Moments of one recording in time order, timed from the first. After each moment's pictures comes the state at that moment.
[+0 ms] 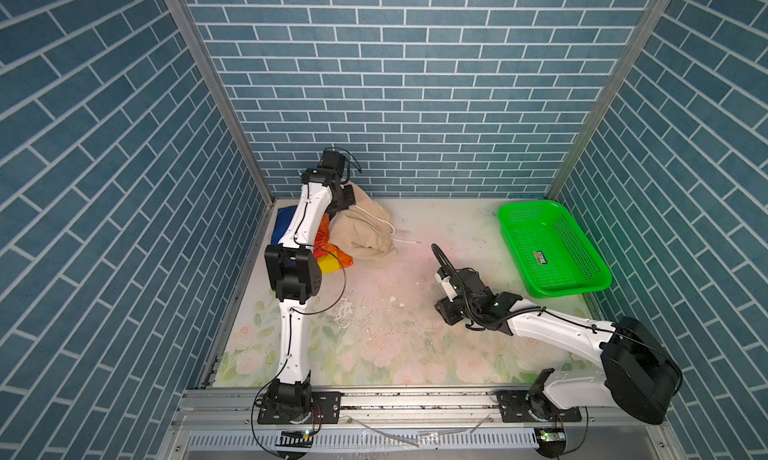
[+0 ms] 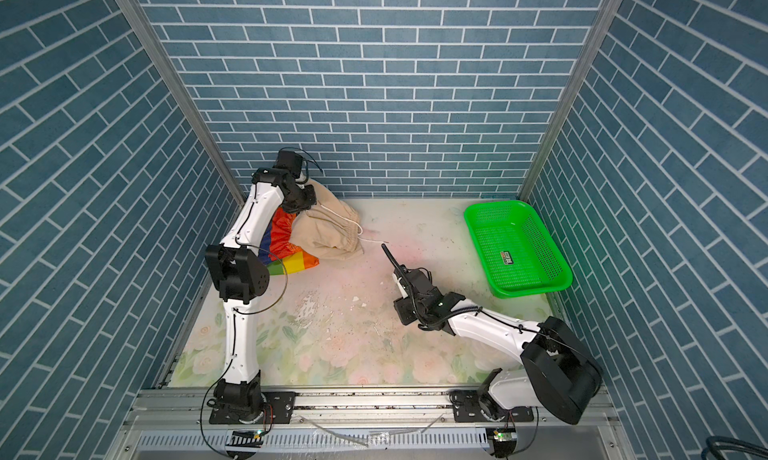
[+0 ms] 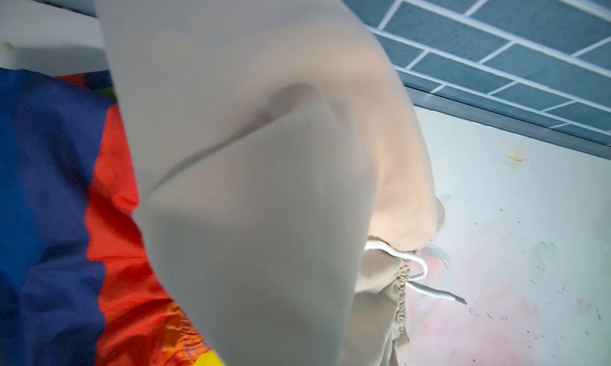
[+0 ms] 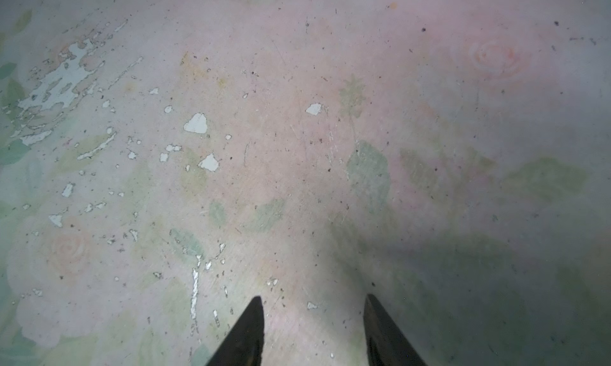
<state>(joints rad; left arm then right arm) -0.13 2.31 2.44 -1.17 0.00 -0.36 0.82 1.35 0.69 -0.24 0.02 0.23</state>
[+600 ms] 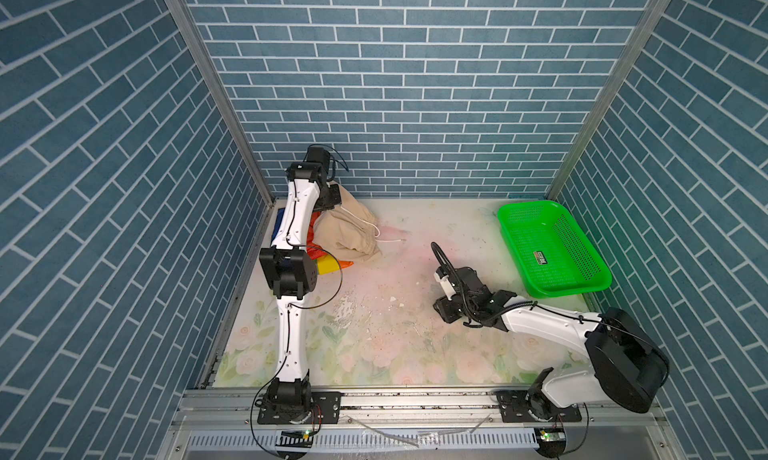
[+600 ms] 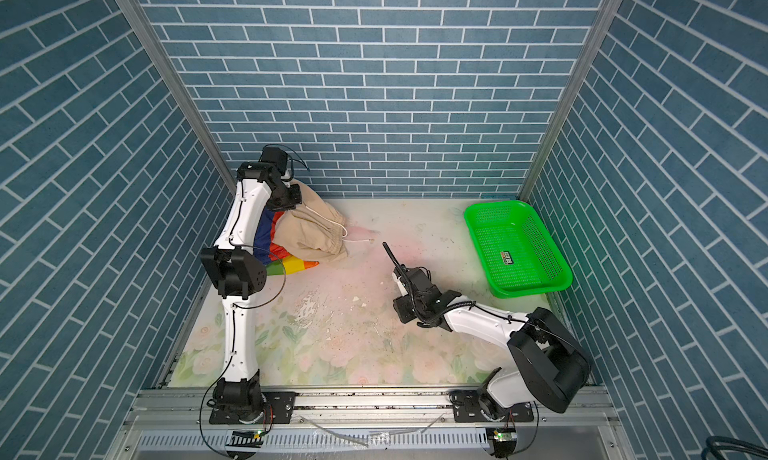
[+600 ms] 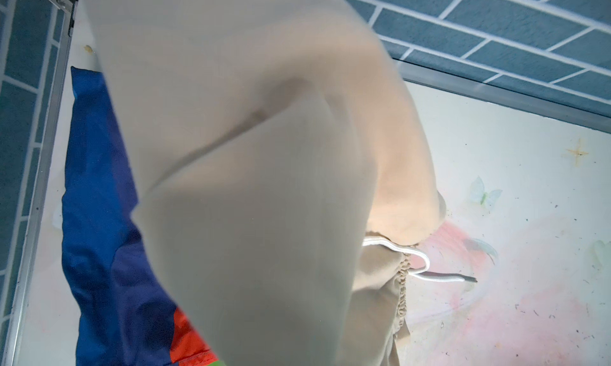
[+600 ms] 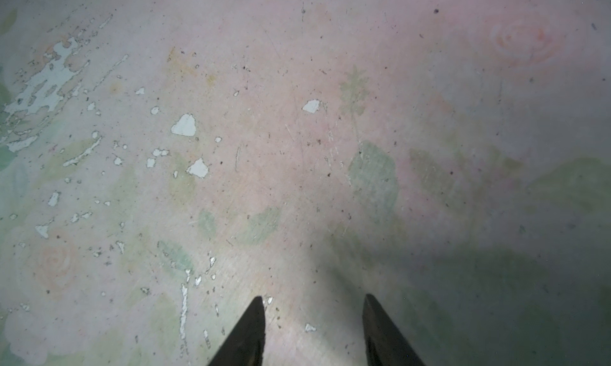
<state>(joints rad) -0.07 2.38 2.62 -1.35 -0.02 -0.29 0.79 1.42 0.69 -0.18 -0.03 0.24</state>
